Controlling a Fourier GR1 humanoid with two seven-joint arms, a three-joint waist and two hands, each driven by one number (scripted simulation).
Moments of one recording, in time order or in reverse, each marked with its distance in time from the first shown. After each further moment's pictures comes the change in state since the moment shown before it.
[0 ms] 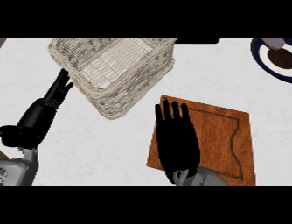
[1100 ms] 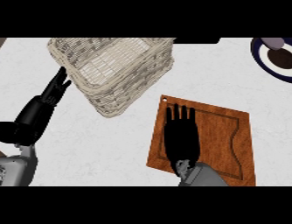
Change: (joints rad) left arm -0.018 -0.048 0.078 0.004 -0.049 -0.079 0.017; right arm 0.066 0.015 -0.052 0.185 0.149 -0.070 -0.067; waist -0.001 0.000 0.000
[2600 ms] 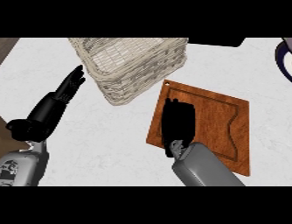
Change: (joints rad) left arm -0.044 -0.060 -0.019 -0.001 -0.034 -0.061 0.005; right arm -0.169 0.001 -0.039 0.146 -0.158 -0.206 0.146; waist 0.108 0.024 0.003
